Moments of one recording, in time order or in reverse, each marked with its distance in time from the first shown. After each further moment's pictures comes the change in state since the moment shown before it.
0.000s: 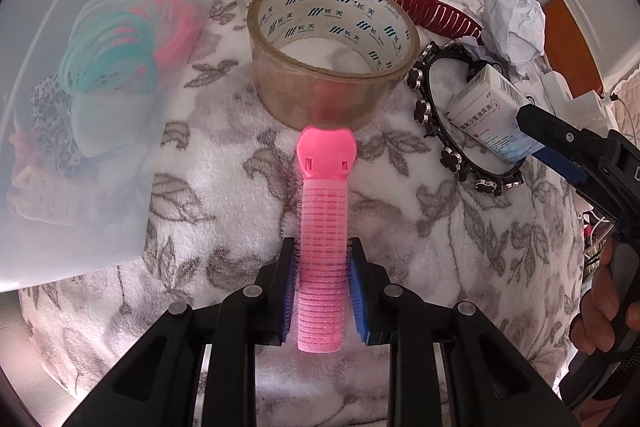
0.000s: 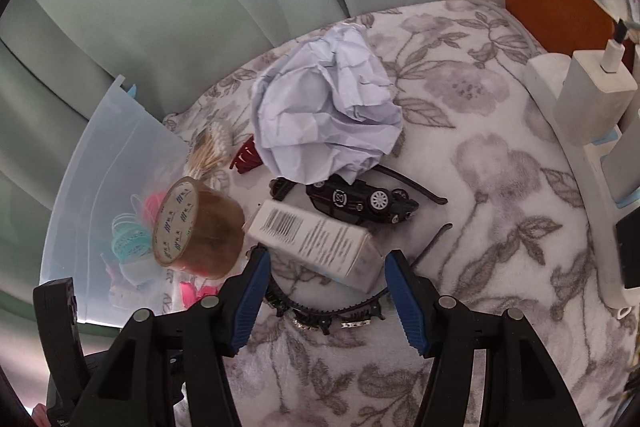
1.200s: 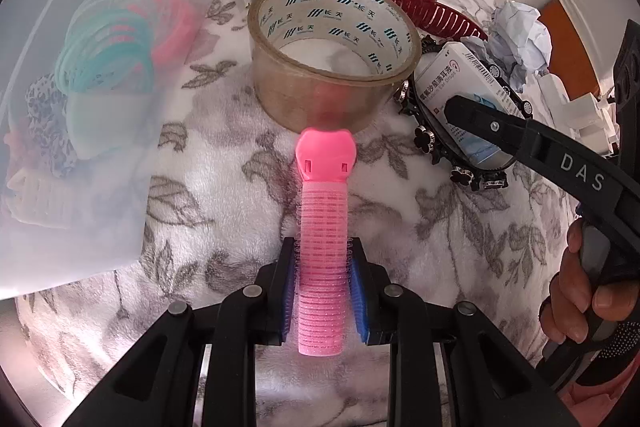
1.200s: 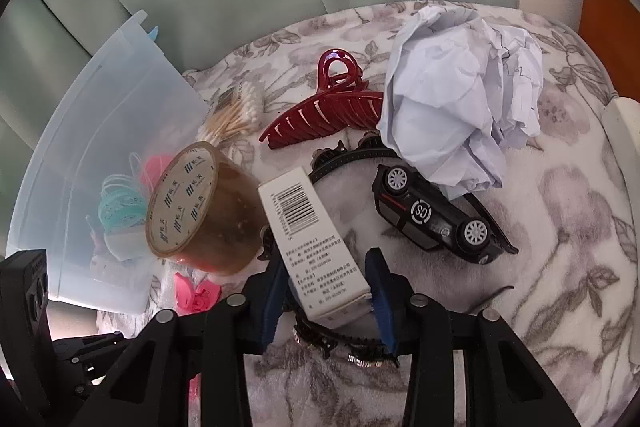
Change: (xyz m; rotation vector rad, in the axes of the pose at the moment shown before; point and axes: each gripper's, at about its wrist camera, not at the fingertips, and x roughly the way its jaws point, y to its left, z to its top) left arm 0.007 -0.011 -0.003 -0.004 -0.004 -0.014; right arm 0.037 0.037 -0.003 -0.181 0.063 0.000
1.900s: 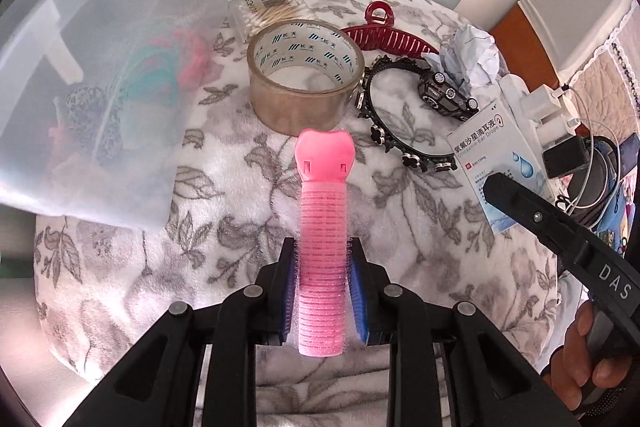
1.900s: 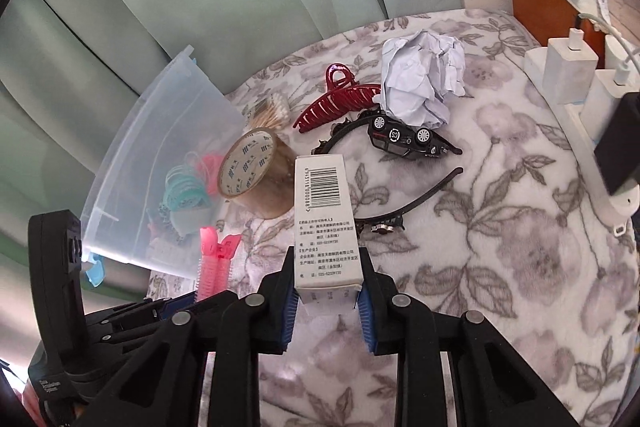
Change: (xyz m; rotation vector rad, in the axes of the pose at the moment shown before) left arm -0.057 -0.018 -0.030 0.026 -0.082 -0.017; right arm -0.087 0.005 -0.062 0.127 -0.094 0.059
